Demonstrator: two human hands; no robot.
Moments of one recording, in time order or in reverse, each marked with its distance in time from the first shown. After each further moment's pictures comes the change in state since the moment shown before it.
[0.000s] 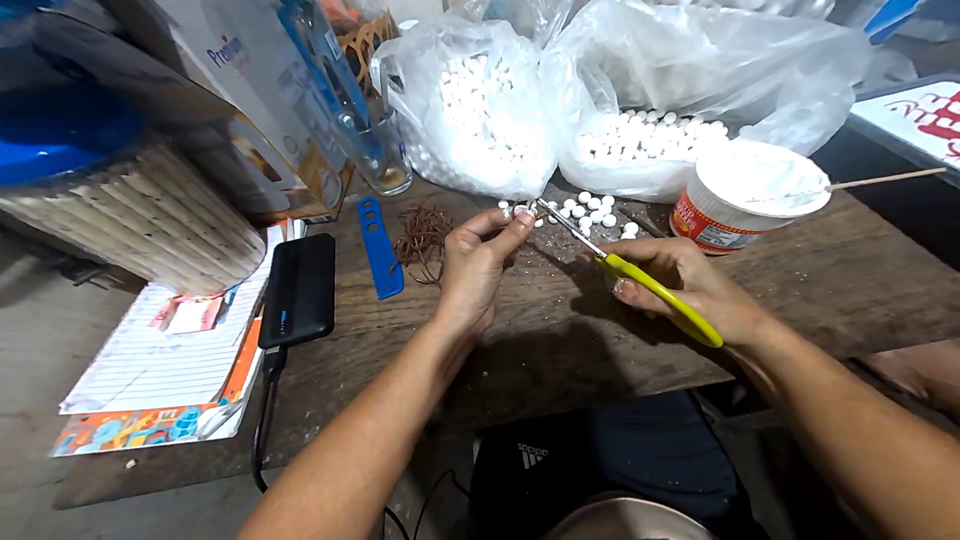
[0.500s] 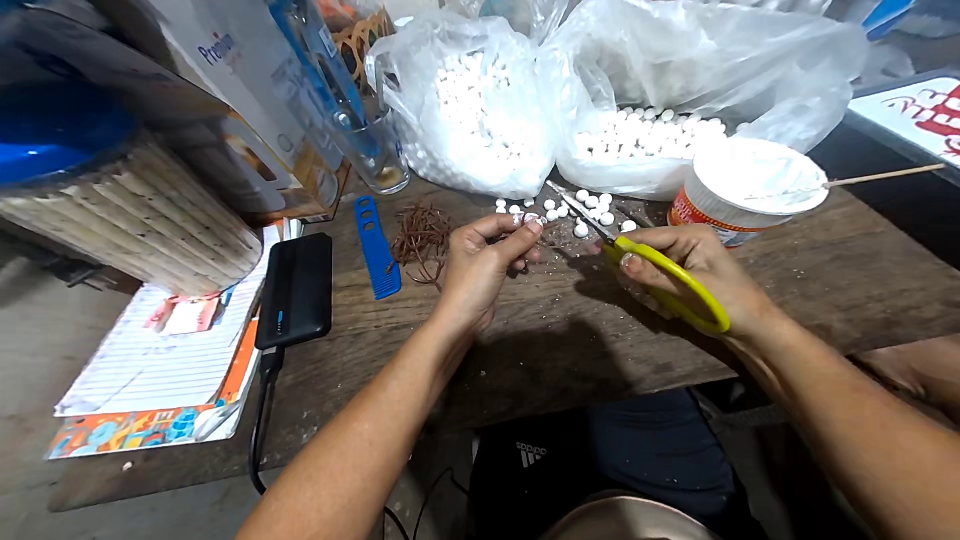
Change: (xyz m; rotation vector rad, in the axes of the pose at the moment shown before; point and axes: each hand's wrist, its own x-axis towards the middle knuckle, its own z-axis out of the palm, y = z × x) left_hand 0.000 0.000 -0.001 0.043 -0.091 -0.029; right_hand 0.001 -0.001 -0.004 0.148 0.046 -0.038
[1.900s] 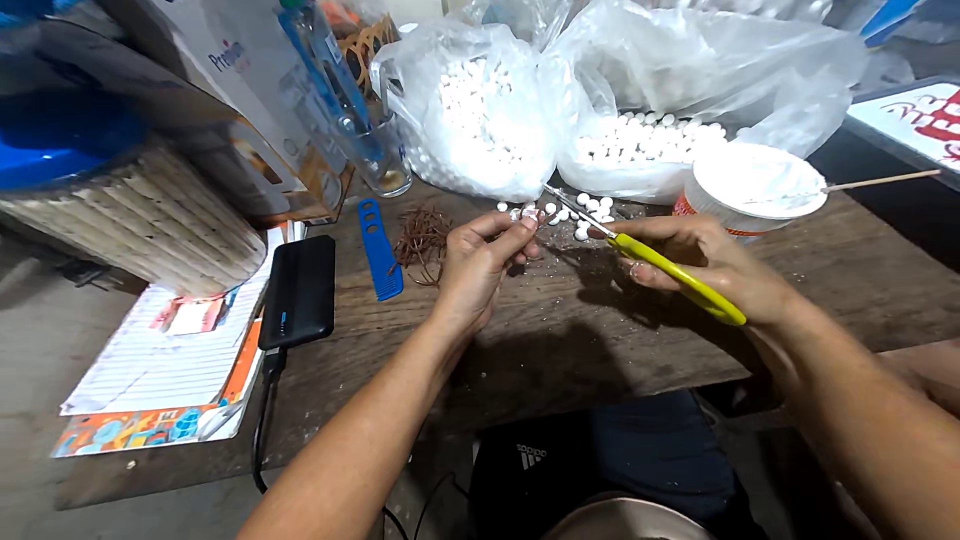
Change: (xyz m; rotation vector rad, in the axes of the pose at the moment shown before) left_hand 0.001 0.001 -0.002 -0.059 -0.022 0.047; right_hand 0.007 -0.012 -0.013 -0.194 -0.069 -0.046
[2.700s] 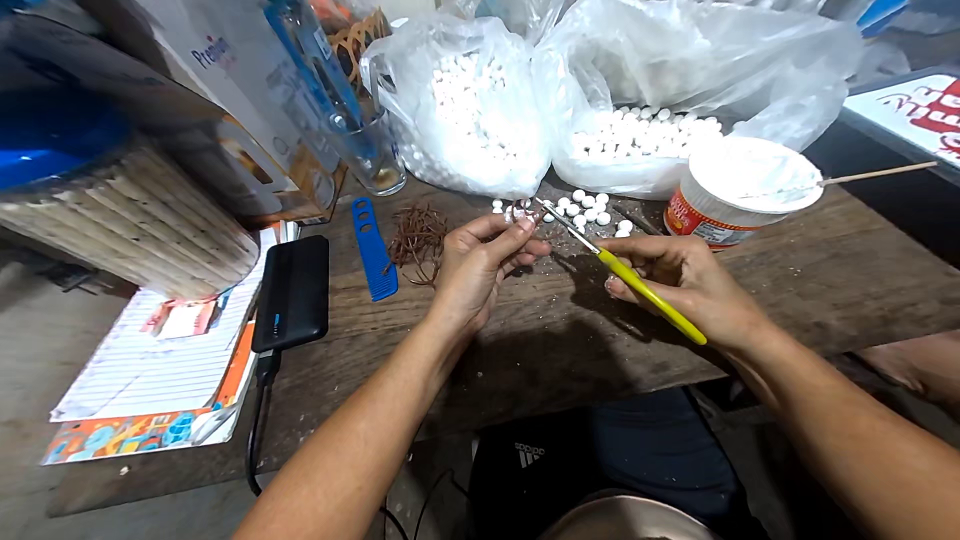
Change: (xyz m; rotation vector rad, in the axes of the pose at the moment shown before) left_hand -0.001 0.002 0.004 -0.091 0.028 -0.124; right_hand -0.014 0.009 0.022 0.047 0.140 0.056
